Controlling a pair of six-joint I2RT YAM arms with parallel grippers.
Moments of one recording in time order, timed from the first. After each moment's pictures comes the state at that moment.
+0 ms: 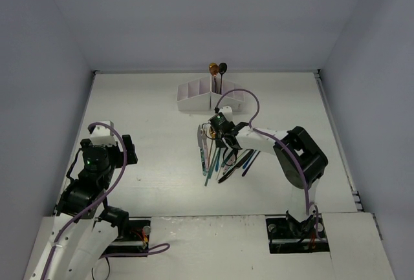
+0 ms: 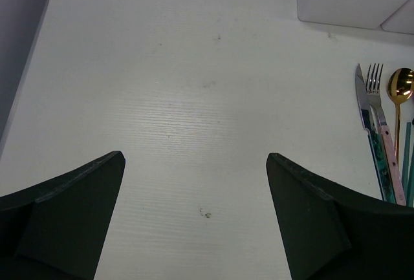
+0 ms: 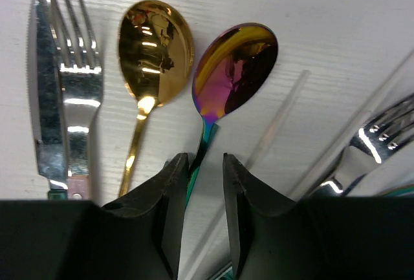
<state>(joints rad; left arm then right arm) -0.30 0.48 0.71 -0.65 -0.32 -0.21 0.71 1.87 1.09 -0.22 0.33 0.49</state>
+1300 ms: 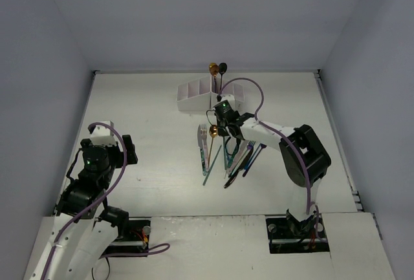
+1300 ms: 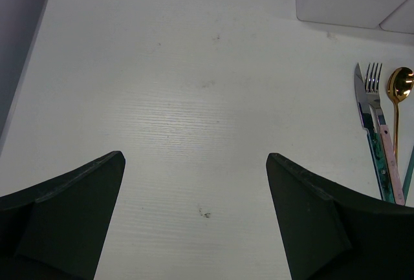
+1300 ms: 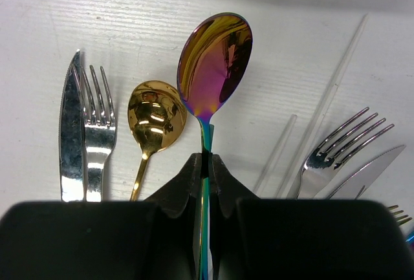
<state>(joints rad) -0.30 0.48 0.71 -0.65 -0.31 -0.21 0.64 1.85 1.17 -0.23 0.28 0.40</state>
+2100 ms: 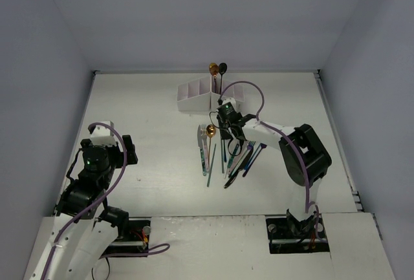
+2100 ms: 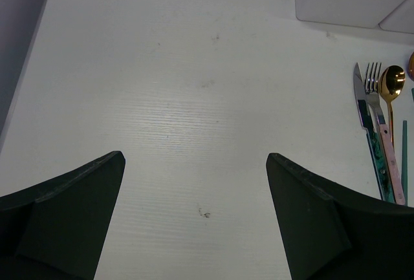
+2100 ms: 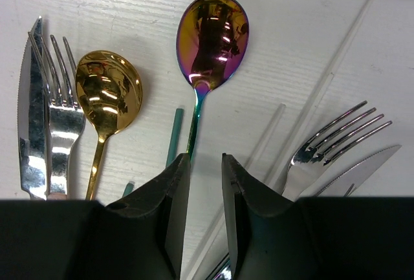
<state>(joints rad) -0.30 0.48 0.71 -0.65 -0.31 -0.21 0.61 1.85 1.14 -0.24 0.23 0.32</state>
